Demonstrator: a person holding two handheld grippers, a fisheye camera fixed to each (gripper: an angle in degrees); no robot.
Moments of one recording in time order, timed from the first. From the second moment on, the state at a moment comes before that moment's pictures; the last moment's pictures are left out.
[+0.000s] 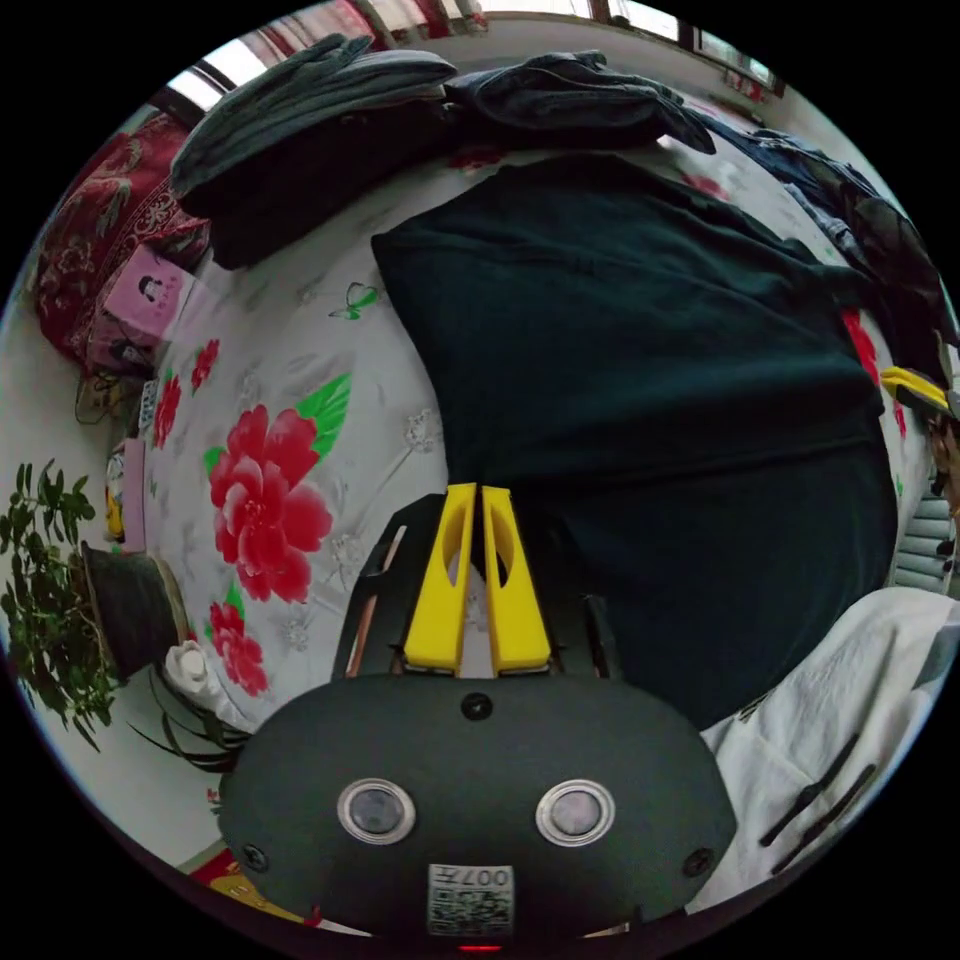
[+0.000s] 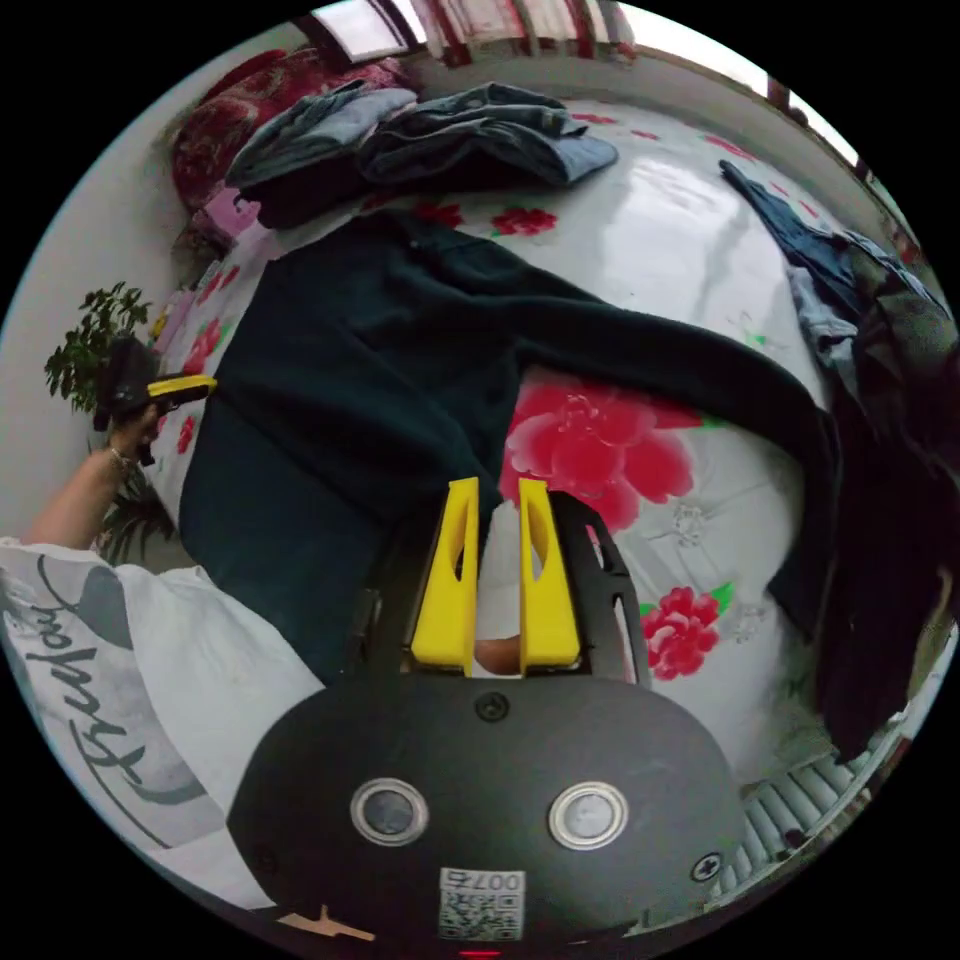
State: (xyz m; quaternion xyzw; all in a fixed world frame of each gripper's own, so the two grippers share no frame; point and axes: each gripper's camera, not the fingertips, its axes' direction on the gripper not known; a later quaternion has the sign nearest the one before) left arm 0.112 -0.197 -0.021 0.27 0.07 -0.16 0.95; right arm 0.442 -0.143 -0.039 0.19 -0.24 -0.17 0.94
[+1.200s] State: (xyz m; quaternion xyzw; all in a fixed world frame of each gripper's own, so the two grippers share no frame) left arm 0.053 -0.158 0.094 0.34 0.28 -0.23 0.87; right arm 1.102 -0.095 -0.156 0.41 -0.63 0.26 0.61
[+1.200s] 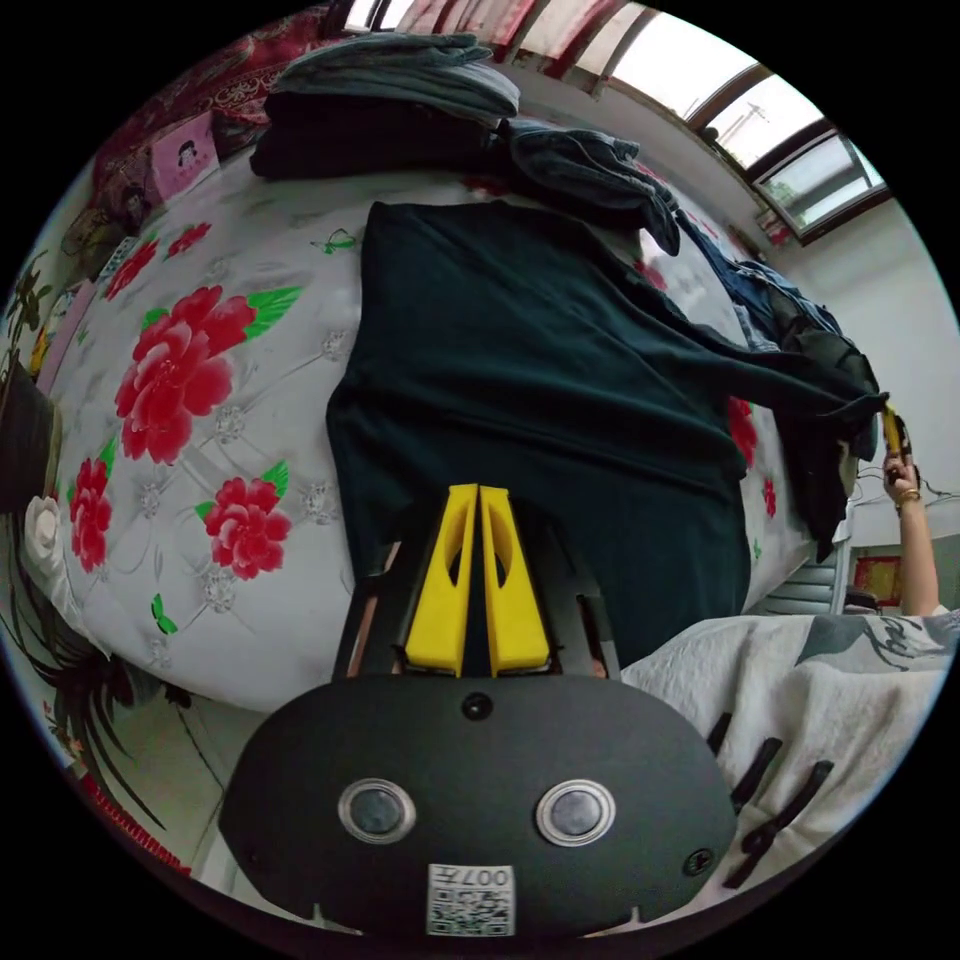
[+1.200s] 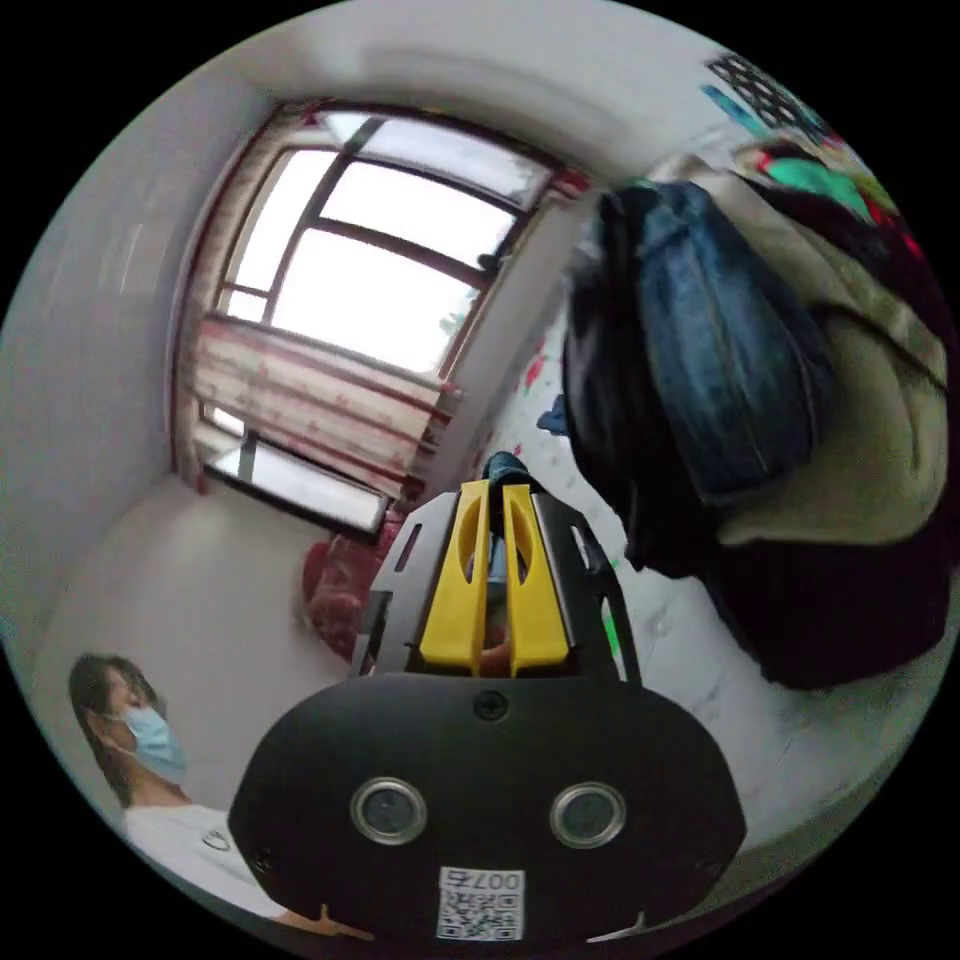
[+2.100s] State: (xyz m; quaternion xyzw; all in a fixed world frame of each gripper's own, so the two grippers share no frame) left arm 0.046 -0.505 -0.097 0.34 0.28 0.05 0.90; right arm 1.018 -0.056 -0.237 0.45 -0.54 0.05 0.71
